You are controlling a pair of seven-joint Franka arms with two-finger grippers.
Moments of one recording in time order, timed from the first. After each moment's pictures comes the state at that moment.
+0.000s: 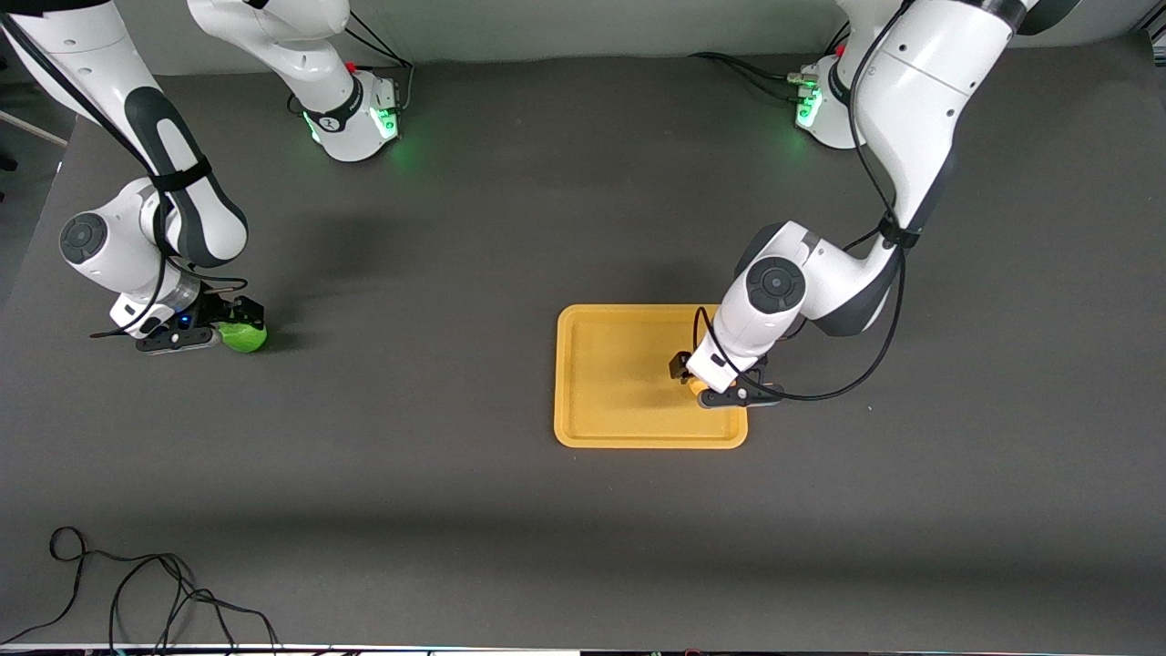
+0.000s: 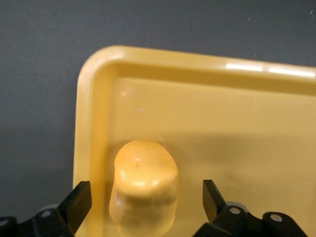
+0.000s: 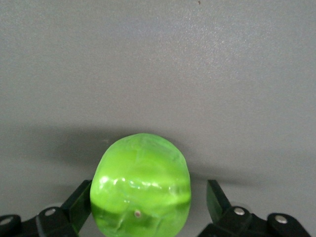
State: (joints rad) left arm -0.18 0.56 -0.34 -1.87 0.22 2.50 -0.73; right arm -0.03 0.27 -0.28 -2.46 0.13 2.74 -0.54
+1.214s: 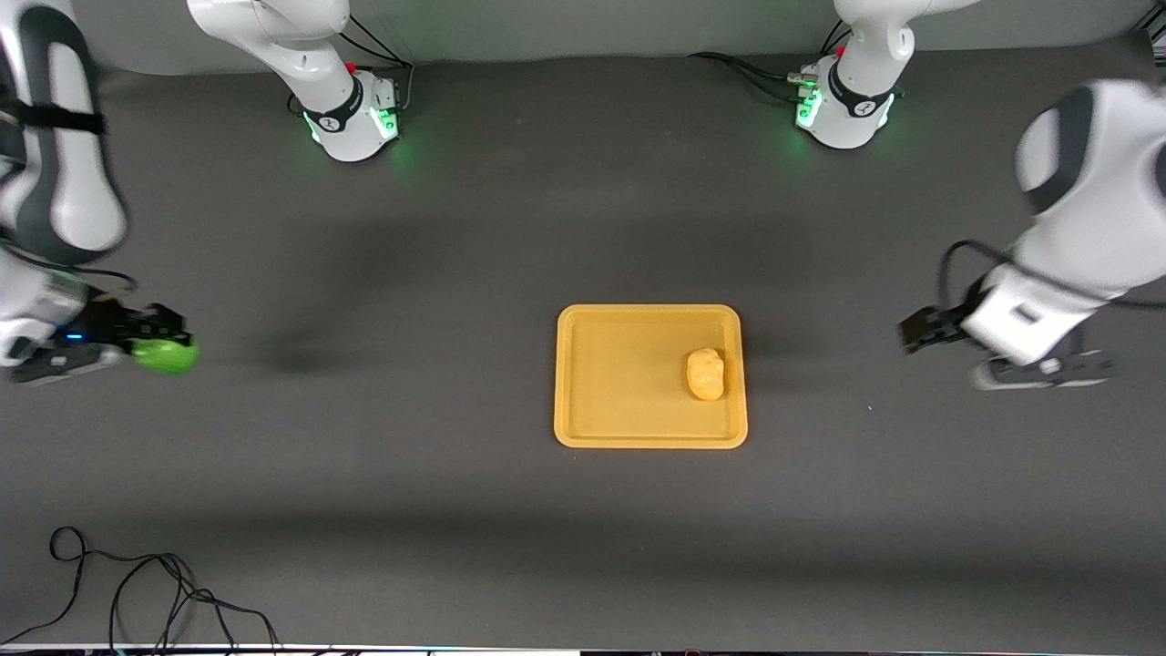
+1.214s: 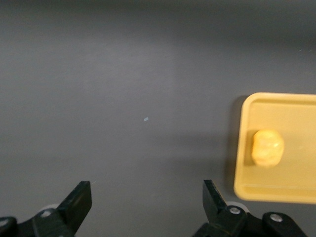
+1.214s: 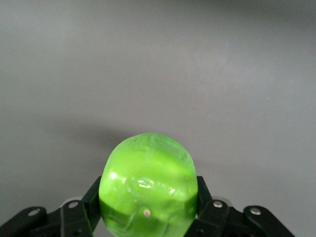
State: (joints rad) left arm 0.22 0.12 -0.34 -1.71 0.07 1.83 -0.18; right arm -0.01 0.13 -0.28 -1.94 0.11 2.06 -0.58
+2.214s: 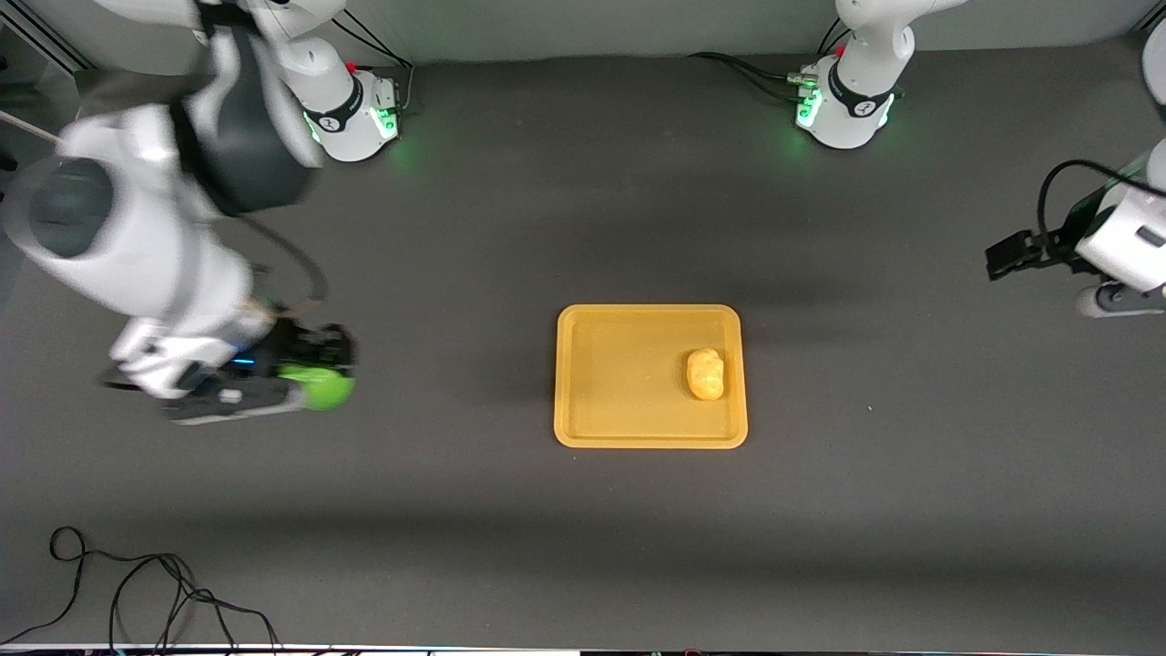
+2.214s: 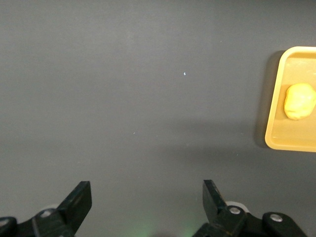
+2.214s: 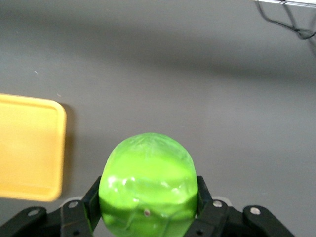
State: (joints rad) left arm 0.31 -0.02 -0.31 -1.71 0.06 1.59 -0.06; right arm 0.56 0.44 -0.25 -1.24 0.05 1.71 0.27
